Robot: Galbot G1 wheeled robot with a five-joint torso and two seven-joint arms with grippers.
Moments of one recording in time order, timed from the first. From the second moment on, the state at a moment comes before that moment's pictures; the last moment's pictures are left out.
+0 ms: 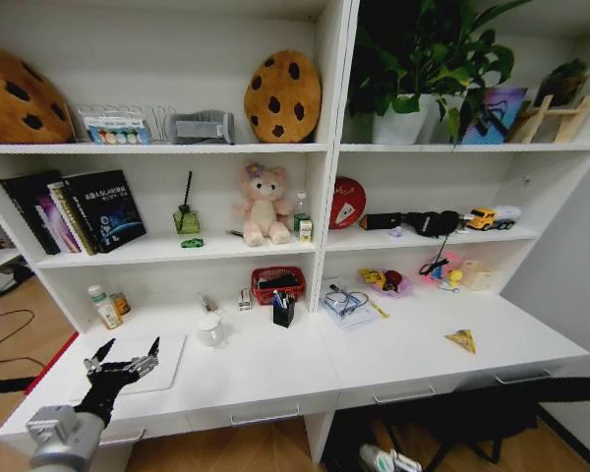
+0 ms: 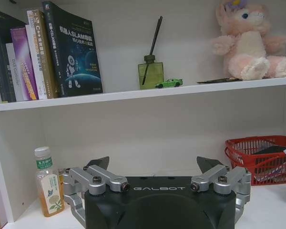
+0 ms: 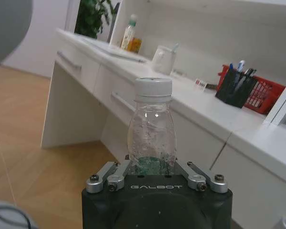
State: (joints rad) left arm 1.89 -1.13 -0.96 -2.36 -0.53 0.19 -0.12; right arm -1.99 1.09 0.72 1.66 -0.01 0.77 -0.68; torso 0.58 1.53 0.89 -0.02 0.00
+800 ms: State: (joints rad) left arm 1.89 -1.13 -0.96 -2.36 -0.53 0.19 -0.12; right arm -1.21 1.28 0.68 0.65 -1.05 0.65 0.18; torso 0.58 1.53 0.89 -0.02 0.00
